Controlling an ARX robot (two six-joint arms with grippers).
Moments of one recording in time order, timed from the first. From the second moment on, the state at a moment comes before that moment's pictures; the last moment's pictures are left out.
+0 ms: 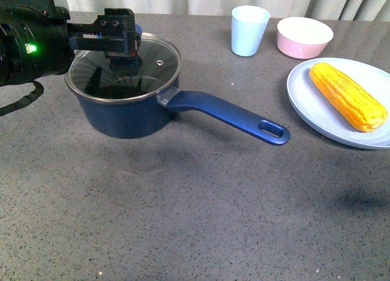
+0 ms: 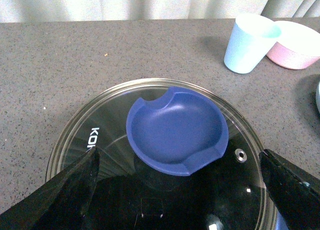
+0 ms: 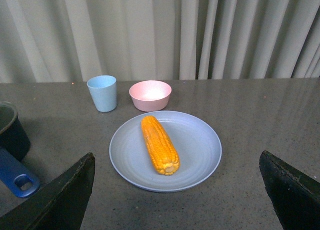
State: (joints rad) left arm -0.29 1.87 0.73 0.83 0.09 -0.10; right arm 0.00 0.01 0.02 0.00 0.00 0.00
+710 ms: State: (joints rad) left arm -0.32 1.98 0.88 0.78 0.02 -0.09; right arm 0.00 0.01 0.02 0.00 0.00 0.00
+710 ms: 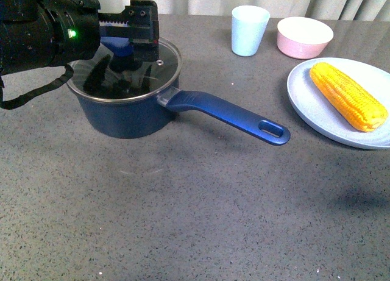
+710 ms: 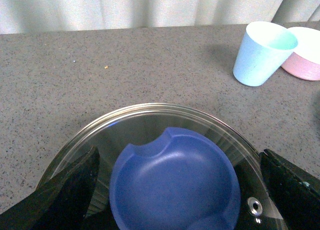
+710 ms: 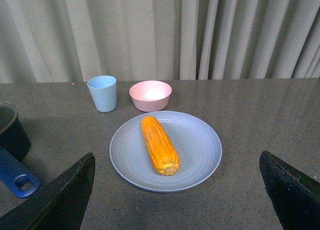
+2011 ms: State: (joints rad) left arm -0.12 1.80 0.89 0.76 -0.04 -0.13; right arm 0.00 0.01 0.02 0.00 0.00 0.00
